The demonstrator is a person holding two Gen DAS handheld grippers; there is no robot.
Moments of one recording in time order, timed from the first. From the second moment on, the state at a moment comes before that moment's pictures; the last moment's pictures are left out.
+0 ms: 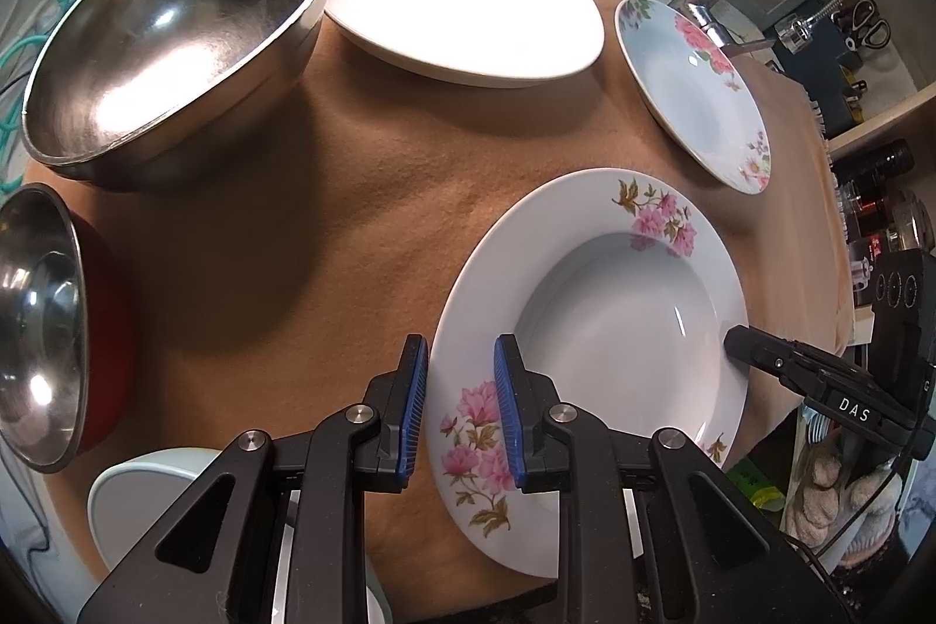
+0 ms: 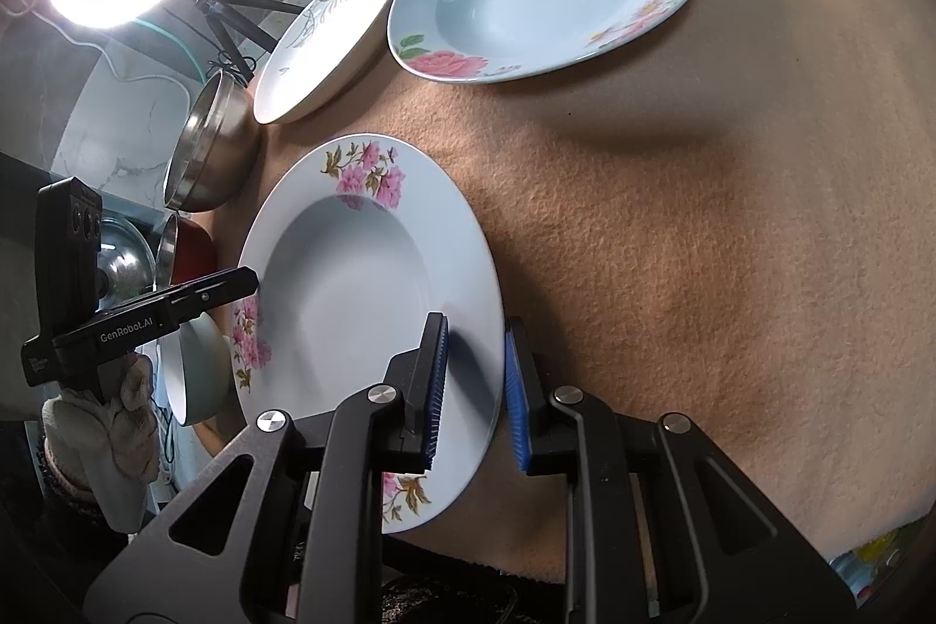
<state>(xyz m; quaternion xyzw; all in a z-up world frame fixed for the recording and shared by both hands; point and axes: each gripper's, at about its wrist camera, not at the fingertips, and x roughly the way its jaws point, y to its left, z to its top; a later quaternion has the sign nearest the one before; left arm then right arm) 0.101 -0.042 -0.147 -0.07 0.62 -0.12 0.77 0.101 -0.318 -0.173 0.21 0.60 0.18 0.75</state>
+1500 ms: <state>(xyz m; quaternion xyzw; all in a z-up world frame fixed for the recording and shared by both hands) 0.200 -0.119 -0.136 -0.20 0.58 -0.13 0.78 0.250 -0.459 -0.155 0.23 0.54 0.14 0.80</state>
